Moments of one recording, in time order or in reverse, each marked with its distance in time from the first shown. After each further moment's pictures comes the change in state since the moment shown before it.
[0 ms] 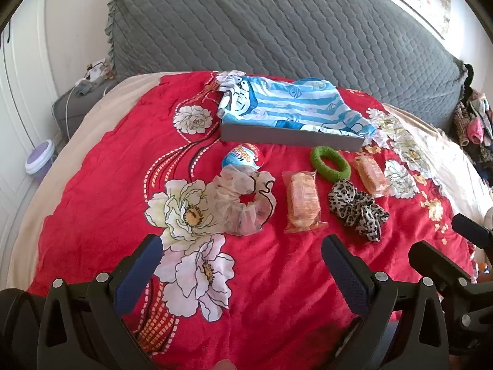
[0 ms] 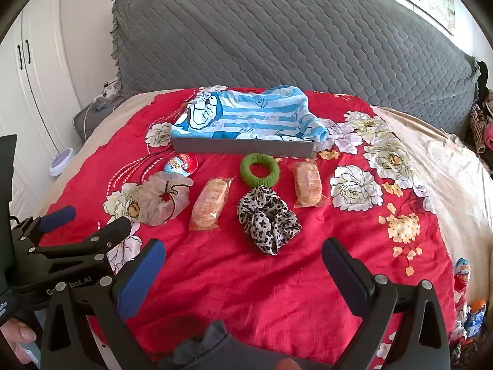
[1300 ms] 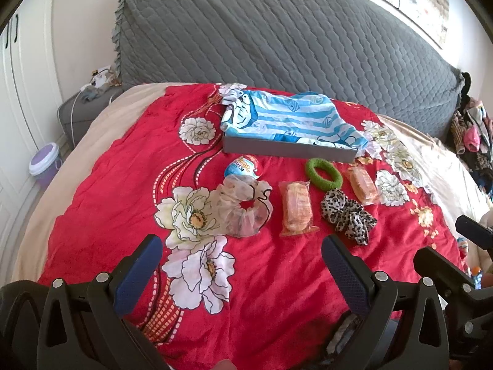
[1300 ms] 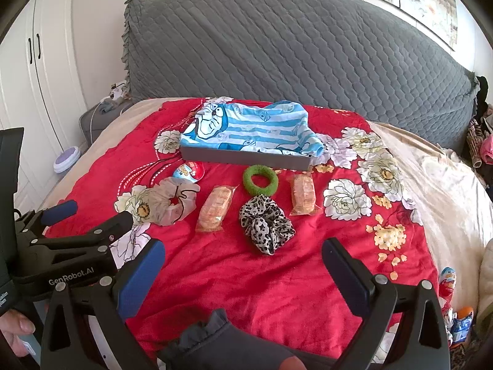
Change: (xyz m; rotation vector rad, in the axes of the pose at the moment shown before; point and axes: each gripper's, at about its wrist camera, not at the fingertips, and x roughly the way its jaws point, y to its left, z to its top) left arm -0.036 0.004 0.001 -0.015 -0.042 0.005; right arm -0.036 0.006 -0.001 -0.040 -0.043 -0.007
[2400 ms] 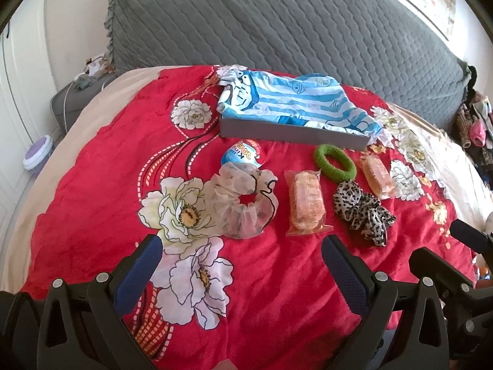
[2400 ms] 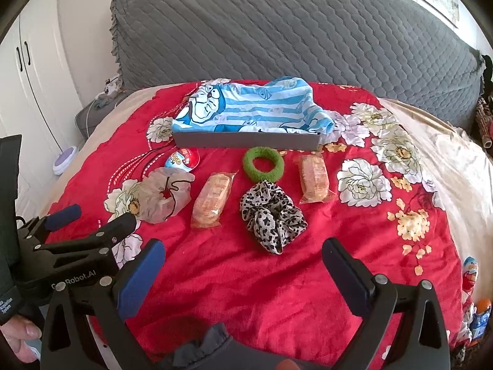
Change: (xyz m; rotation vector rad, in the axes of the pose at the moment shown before) left arm 0.052 -0.003 0.004 0.004 0.076 0.008; right arm 0.051 -0.011 0.000 0.057 0.078 0.045
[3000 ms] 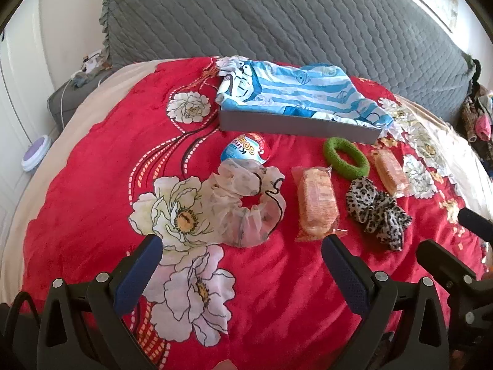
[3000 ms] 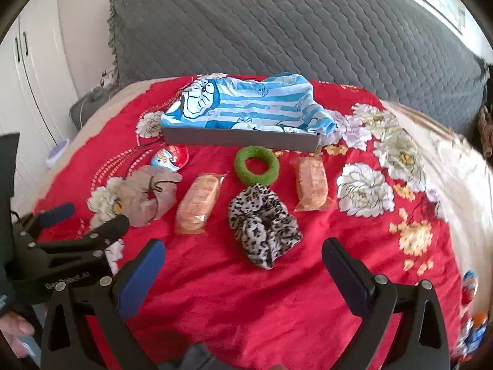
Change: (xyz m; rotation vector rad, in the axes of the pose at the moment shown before) left arm 0.031 -0.001 0.004 0.013 0.028 0.019; right arm 0.028 -0.007 0.008 -0.048 0.011 -0.037
